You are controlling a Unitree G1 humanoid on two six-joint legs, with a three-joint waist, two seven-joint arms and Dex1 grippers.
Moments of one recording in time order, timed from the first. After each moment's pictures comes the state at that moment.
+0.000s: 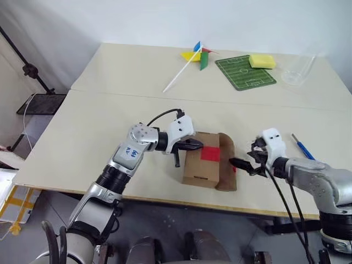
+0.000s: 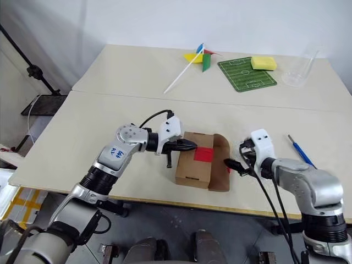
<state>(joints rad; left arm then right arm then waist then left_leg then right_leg) -0.78 0.31 -0.33 0.22 -0.07 0.35 -0.96 -0.33 -0.66 -0.20 -0.28 0.64 1.20 0.49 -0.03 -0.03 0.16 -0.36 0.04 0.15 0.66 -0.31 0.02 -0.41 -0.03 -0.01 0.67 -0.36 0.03</state>
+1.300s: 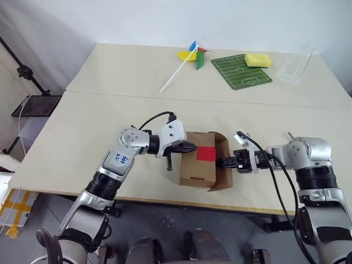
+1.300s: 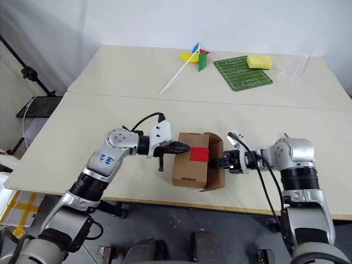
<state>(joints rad) -0.70 0.37 -0.30 0.13 -0.08 0.28 -0.98 -0.73 -0.58 -0.04 0.33 0.66 1.53 0.83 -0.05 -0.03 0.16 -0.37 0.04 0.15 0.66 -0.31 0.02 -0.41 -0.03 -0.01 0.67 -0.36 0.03</state>
